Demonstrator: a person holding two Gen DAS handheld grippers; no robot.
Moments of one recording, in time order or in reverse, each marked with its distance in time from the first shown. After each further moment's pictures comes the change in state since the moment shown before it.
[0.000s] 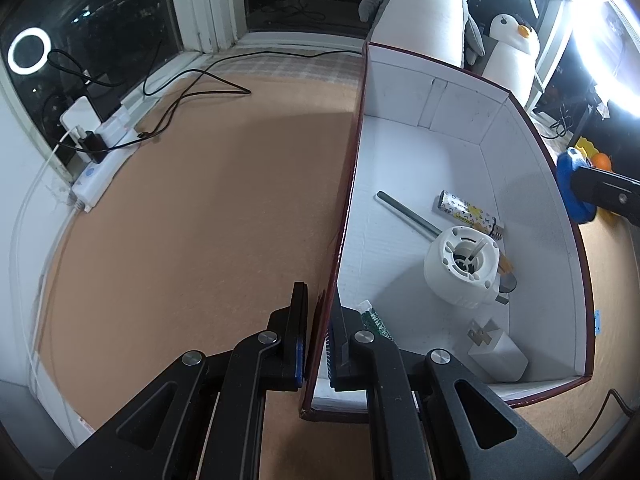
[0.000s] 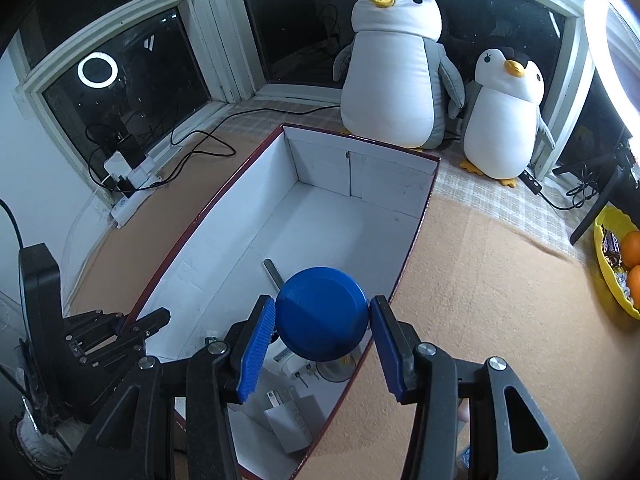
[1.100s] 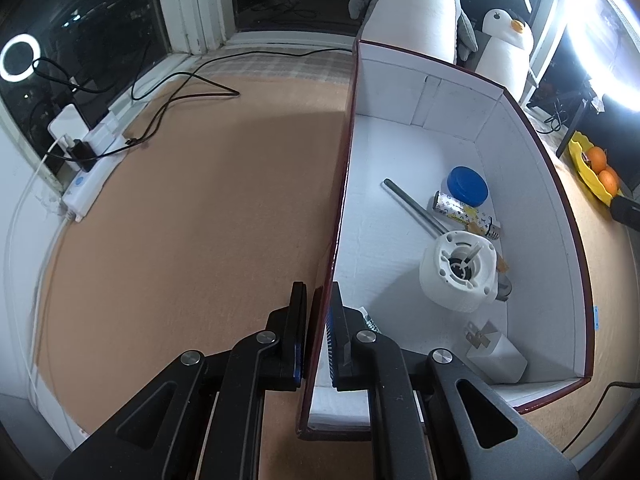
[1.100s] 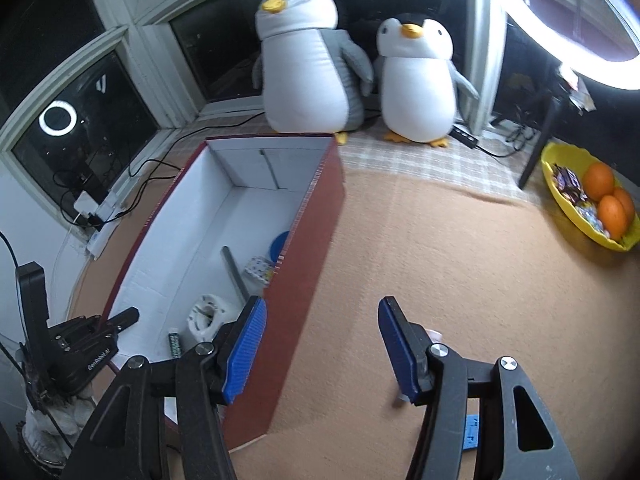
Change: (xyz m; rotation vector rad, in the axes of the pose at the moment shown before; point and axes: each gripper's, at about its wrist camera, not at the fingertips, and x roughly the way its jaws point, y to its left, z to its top) left arm 0.005 -0.001 0.006 0.031 0.008 -0.023; right arm -0.027 -0.072 -0.033 0.199 -0.016 -0.062
